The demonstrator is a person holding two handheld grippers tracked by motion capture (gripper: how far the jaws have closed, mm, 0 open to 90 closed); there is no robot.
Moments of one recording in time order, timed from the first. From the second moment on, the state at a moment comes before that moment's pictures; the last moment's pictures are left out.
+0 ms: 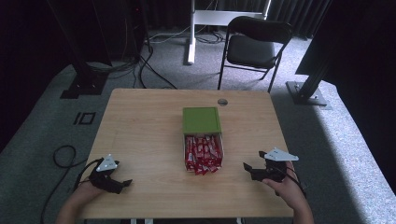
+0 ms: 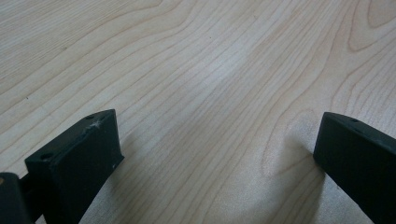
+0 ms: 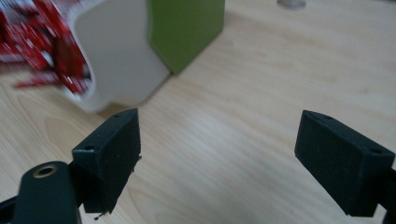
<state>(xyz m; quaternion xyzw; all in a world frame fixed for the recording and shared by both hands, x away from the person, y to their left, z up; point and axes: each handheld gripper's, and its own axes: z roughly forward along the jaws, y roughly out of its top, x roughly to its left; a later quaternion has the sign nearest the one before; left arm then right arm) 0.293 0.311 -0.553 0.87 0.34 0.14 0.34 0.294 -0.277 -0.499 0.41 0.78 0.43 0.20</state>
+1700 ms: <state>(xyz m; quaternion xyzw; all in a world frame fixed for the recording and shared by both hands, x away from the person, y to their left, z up) 0.293 0.311 -0.553 0.87 0.34 0.14 0.34 0.322 -0.119 -0.458 0.36 0.78 0.48 0.18</state>
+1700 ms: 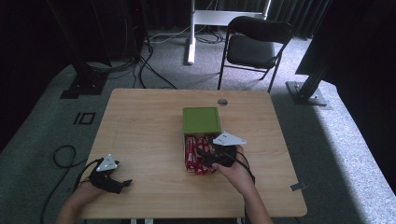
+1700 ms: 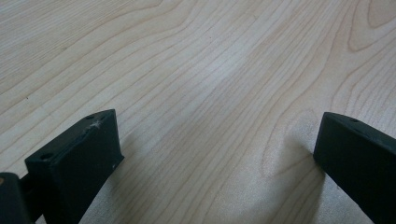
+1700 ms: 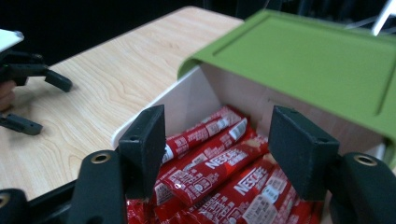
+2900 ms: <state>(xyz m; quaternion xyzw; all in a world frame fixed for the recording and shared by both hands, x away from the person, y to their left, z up) 0.293 0.311 -0.553 0.87 0.34 0.14 0.34 0.332 -0.089 -0.489 0.45 0.78 0.39 0.21</state>
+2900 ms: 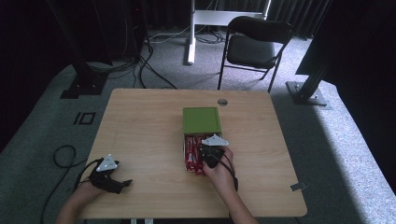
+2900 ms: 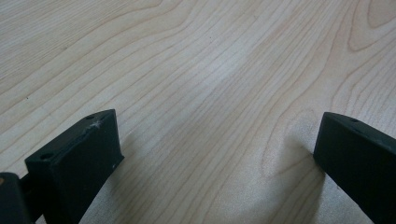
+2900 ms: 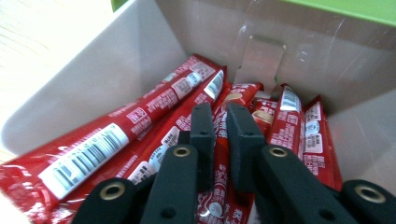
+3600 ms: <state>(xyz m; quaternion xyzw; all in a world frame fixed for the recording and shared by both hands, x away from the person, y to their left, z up) 0.293 0.311 -0.553 0.87 0.34 0.14 0.34 0.309 -0.109 -0.456 0.43 0.76 0.45 0.18</state>
